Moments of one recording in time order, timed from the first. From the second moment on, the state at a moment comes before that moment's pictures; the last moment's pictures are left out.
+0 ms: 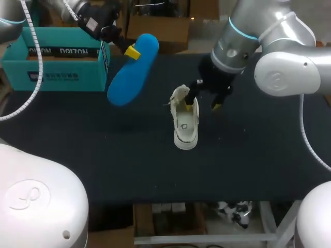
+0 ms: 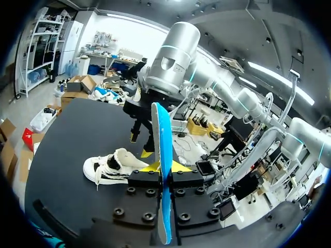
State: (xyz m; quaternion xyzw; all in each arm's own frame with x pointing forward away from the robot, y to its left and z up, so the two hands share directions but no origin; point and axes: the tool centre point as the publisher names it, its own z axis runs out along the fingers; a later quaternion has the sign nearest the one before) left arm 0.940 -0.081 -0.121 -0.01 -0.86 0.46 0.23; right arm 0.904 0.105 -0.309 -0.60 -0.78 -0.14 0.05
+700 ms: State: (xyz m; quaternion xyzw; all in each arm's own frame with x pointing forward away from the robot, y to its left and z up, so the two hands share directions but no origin) left arm 0.887 -0.123 -0.127 -0.04 -0.80 0.55 0.24; right arm 0.875 0.073 -0.282 -0.70 -0.68 -0.15 0.17
